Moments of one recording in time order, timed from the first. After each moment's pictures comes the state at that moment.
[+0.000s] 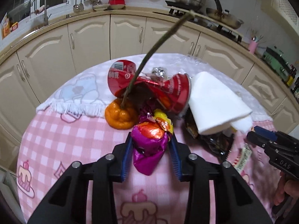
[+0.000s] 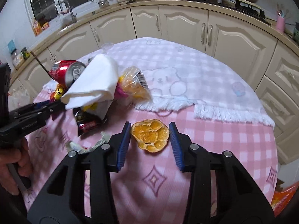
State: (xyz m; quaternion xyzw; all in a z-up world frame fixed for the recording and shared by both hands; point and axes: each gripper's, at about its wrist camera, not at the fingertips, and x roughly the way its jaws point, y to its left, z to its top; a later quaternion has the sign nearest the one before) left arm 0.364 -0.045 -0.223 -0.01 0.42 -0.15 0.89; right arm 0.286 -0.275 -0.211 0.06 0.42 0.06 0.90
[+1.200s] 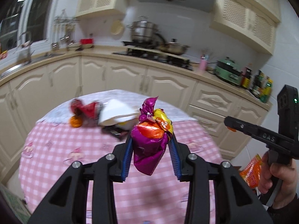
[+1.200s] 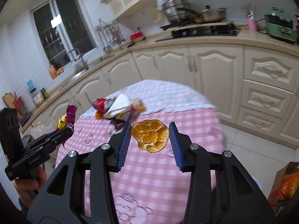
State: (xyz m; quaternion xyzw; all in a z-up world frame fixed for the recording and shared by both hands) left arm 0.169 -0.117 -0.117 -0.01 0.28 -0.26 0.92; right arm 0.109 -0.361 -0.120 0.17 0.27 0.05 0.95
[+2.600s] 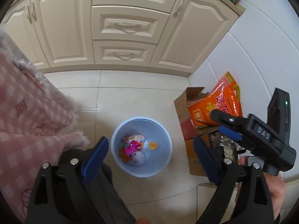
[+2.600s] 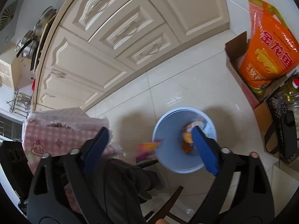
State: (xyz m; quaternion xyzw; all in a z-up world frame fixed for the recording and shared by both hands) left arm 0.135 -0.516 -0.363 0.14 0.52 -0.43 0.72; right arm -0.060 -0.666 -0.386 0.48 0.35 -0.24 0.77
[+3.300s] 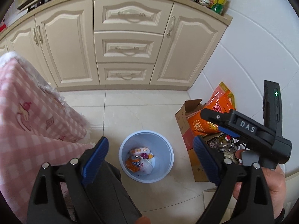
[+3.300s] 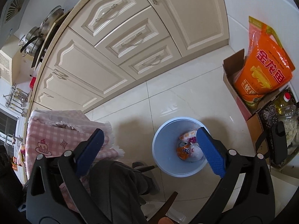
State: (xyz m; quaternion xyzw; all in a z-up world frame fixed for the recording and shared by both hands) left arm 0.107 -0.489 -0.292 0.14 0.45 -0.45 0.76; right arm -0.052 -0.649 -0.335 0.44 0.34 -0.26 0.79
